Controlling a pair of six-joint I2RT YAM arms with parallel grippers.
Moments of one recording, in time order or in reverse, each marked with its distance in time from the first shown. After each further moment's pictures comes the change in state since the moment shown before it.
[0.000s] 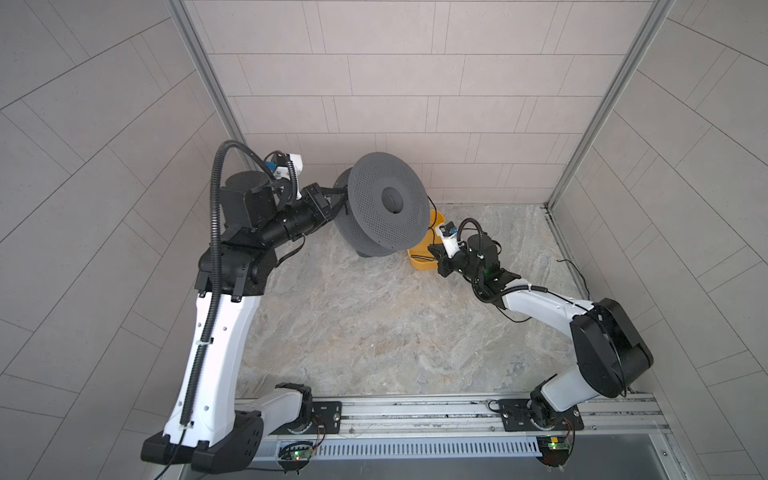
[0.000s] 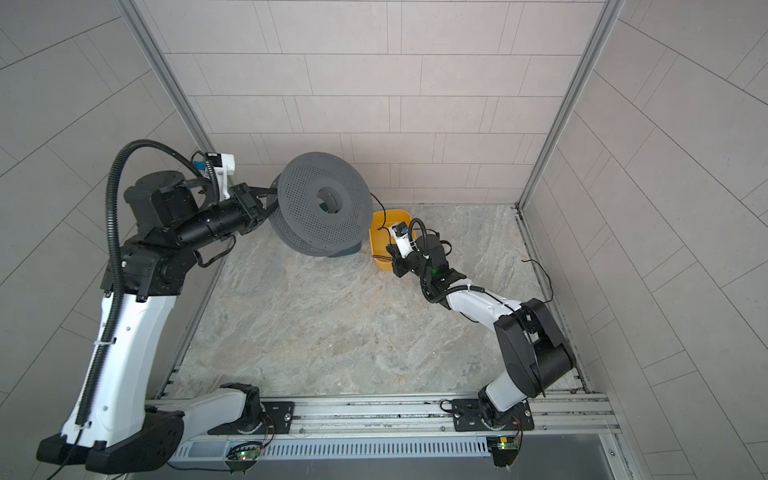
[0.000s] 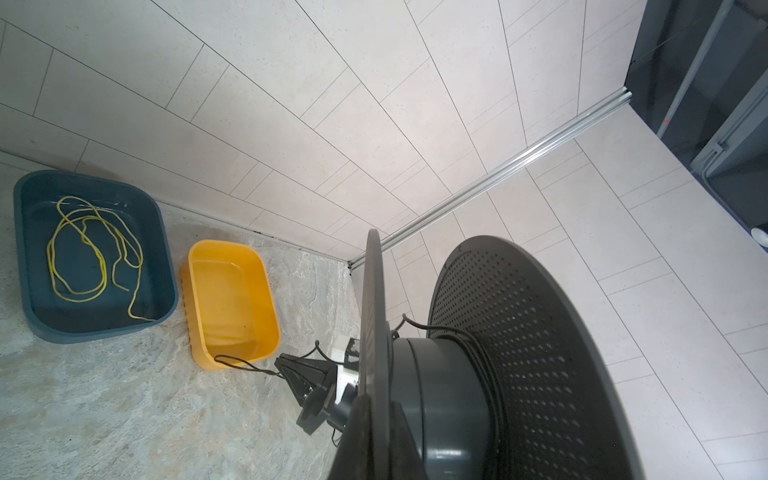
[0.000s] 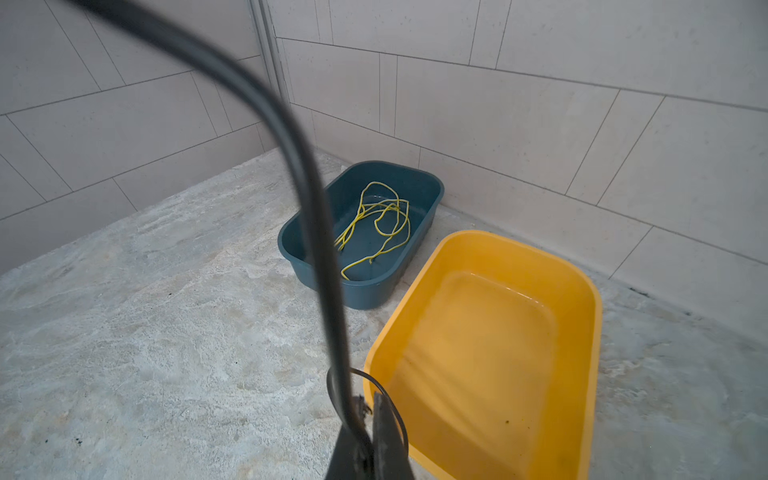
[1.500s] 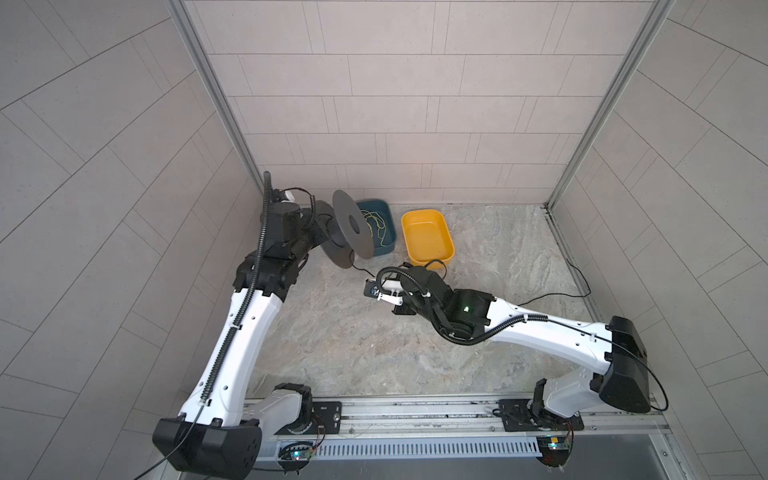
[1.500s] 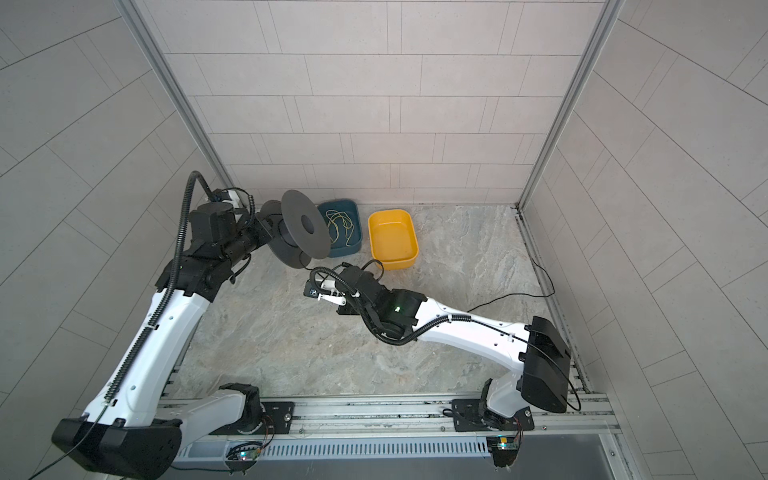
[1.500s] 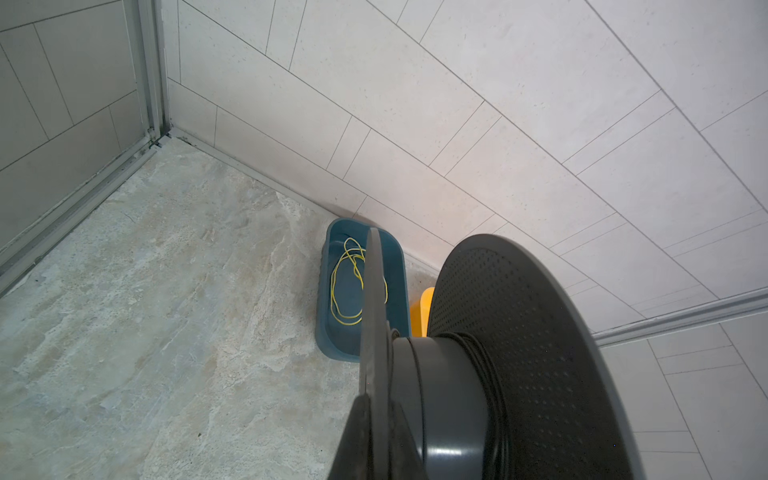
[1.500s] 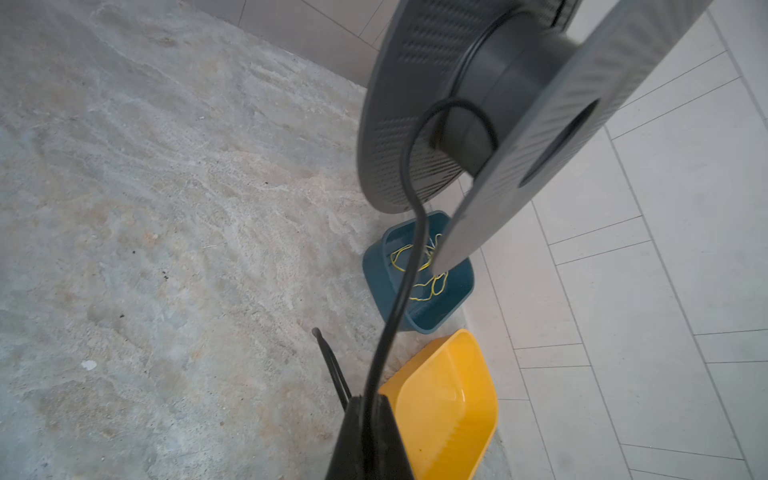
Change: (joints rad) left arm 0.001 -0.046 -0.399 0.097 -0.565 0.238; right arm 0.597 -0.020 0.383 -0.592 0.566 -0.595
